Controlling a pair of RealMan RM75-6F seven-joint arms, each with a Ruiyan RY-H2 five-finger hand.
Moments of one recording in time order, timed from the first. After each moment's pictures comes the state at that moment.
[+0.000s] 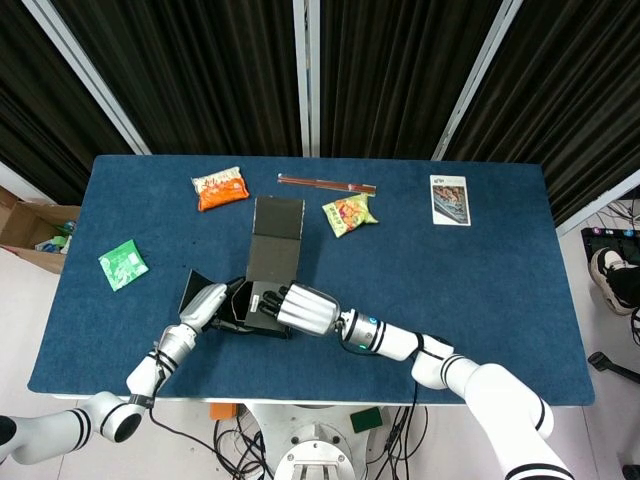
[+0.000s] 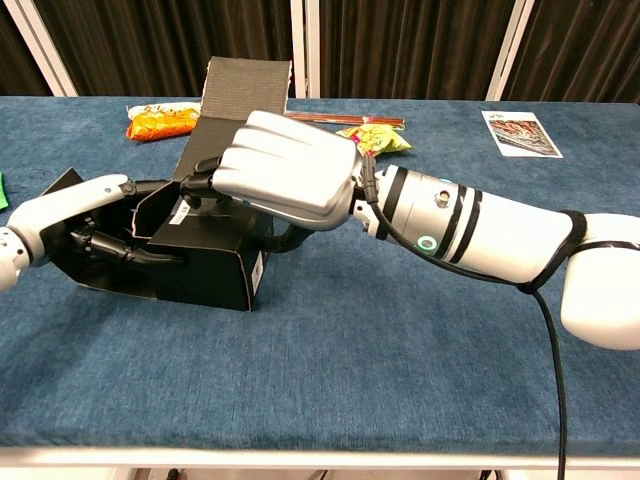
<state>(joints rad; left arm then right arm) -0.56 -1.64 -0.03 -1.24 1.47 0.99 -0.60 1.05 -2.05 -0.04 -0.60 -1.86 1.30 -0.04</state>
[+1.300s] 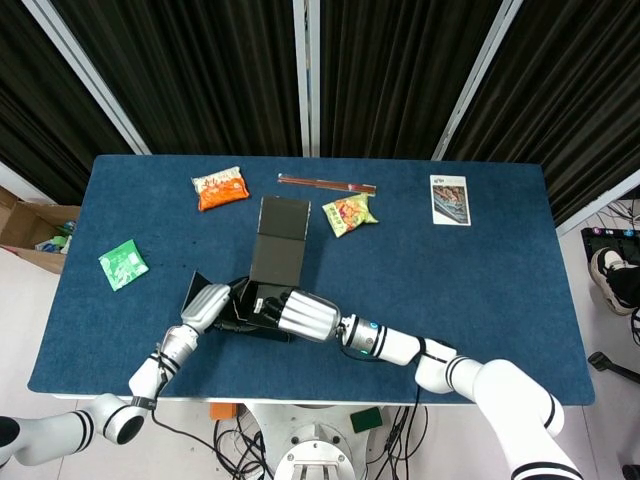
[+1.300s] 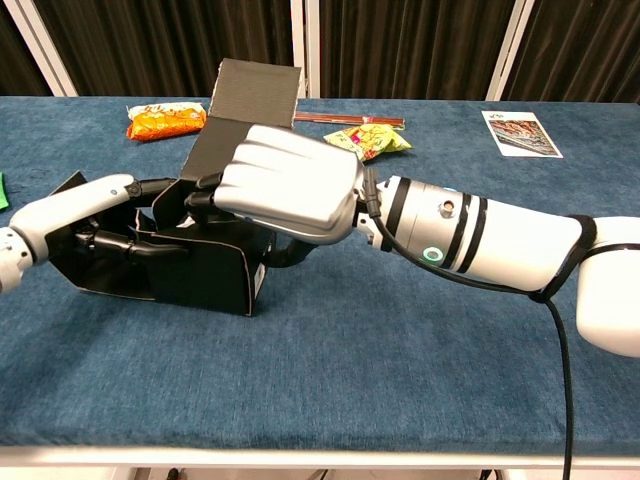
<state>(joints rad) -0.56 -1.66 -0.03 -1.23 1.47 1.02 -0.48 1.04 -2.00 -0.06 -0.71 -1.86 1.25 -0.12</state>
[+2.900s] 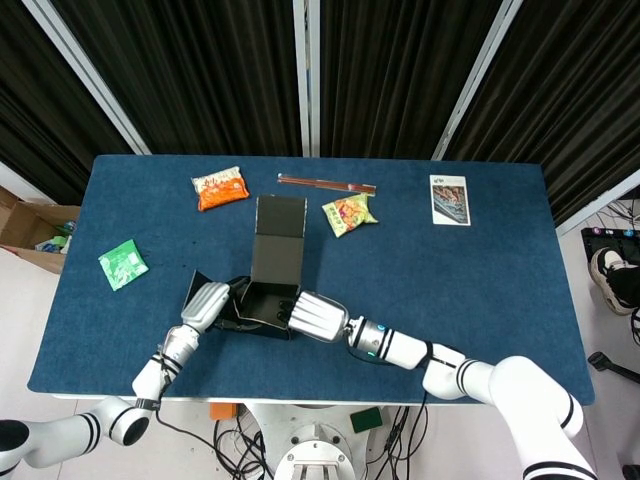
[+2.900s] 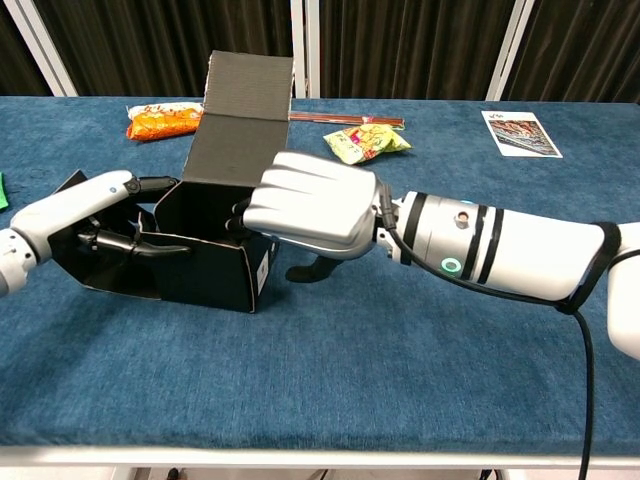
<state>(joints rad) -0.54 -1.70 -0.04 -1.18 1.48 1.07 -0.45 1.02 -1.92 -0.06 -0.86 -1.82 1.10 -0.17</state>
